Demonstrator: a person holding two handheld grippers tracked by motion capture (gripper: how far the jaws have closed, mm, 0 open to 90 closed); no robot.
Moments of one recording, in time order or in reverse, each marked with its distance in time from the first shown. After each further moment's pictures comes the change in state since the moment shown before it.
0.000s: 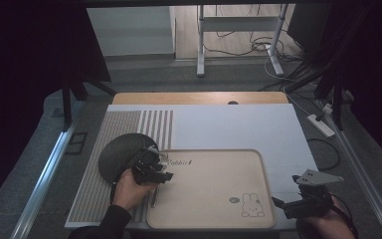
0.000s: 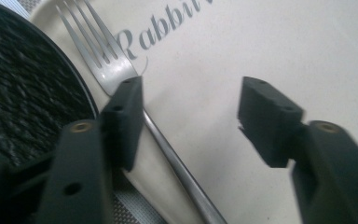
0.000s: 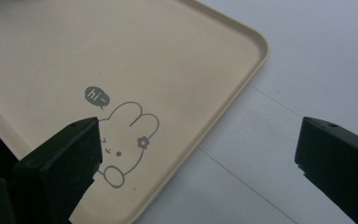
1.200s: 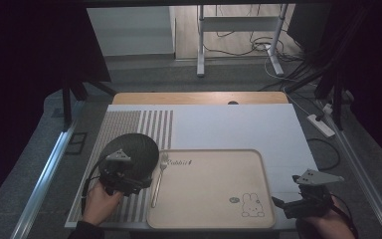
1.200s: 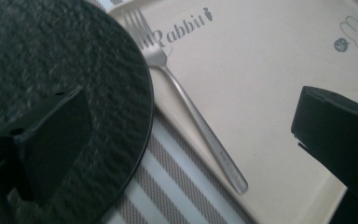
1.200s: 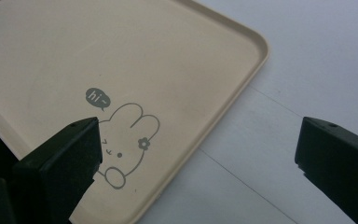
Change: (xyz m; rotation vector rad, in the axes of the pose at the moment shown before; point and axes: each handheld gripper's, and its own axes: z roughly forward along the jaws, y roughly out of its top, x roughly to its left) left arm 0.020 -0.065 -0.066 -0.210 -0.039 -0.053; right arm 0.000 0.000 0.000 -0.004 0.002 0.006
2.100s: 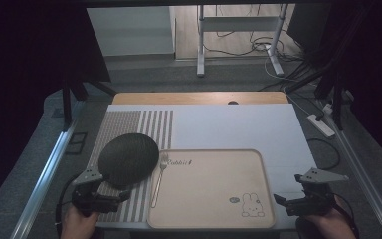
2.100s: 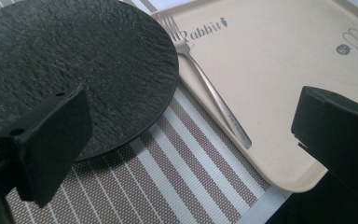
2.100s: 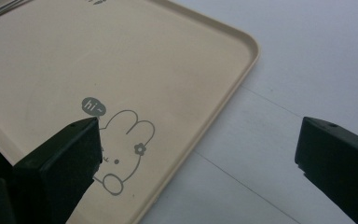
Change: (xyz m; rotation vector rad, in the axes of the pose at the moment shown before) left arm -0.013 -0.051 -0.053 -0.149 0.121 -0.006; right arm -0.005 -0.001 -0.002 -0.028 -0.010 0.064
